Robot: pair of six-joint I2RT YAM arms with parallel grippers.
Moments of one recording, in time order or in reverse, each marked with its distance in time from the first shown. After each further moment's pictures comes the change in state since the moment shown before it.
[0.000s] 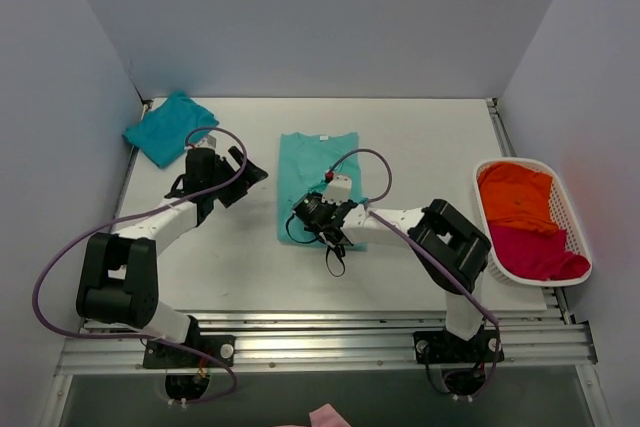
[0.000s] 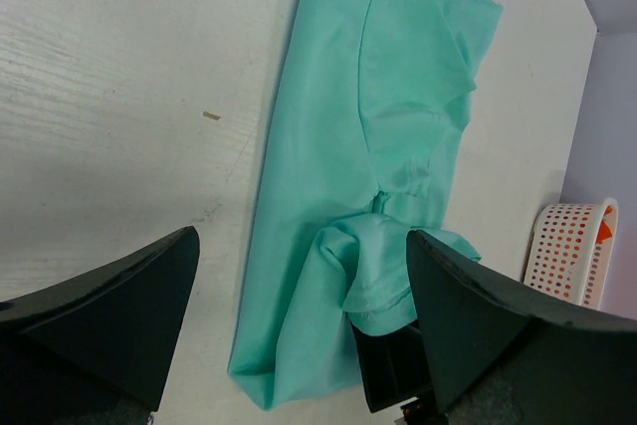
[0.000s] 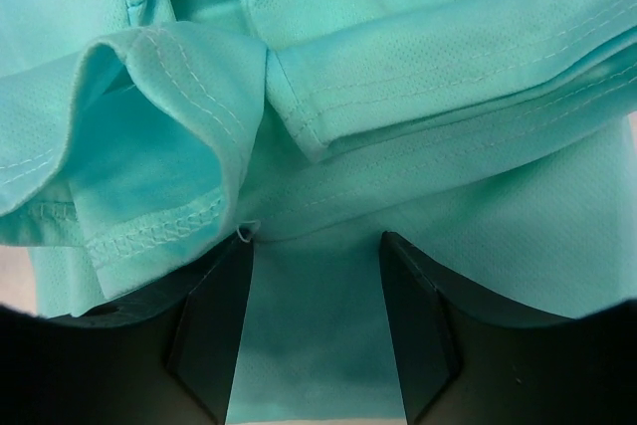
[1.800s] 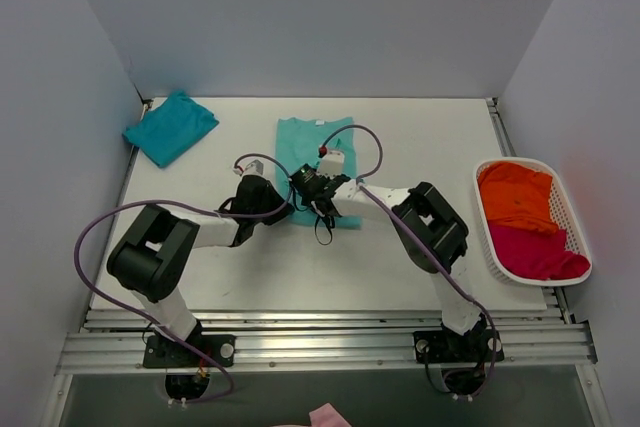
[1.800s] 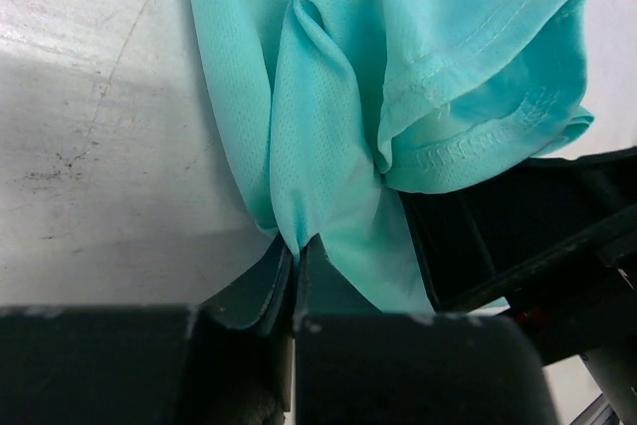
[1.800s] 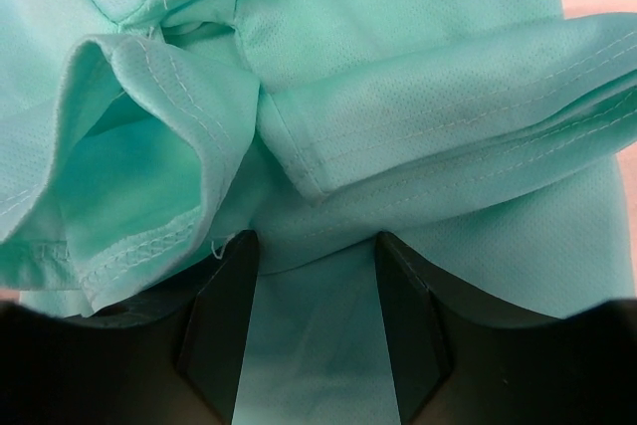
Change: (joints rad) left arm -0.311 0.211 -0.128 0.322 -0.196 -0.051; right arm -0.126 0.201 0.289 -0.035 -0.031 -0.146
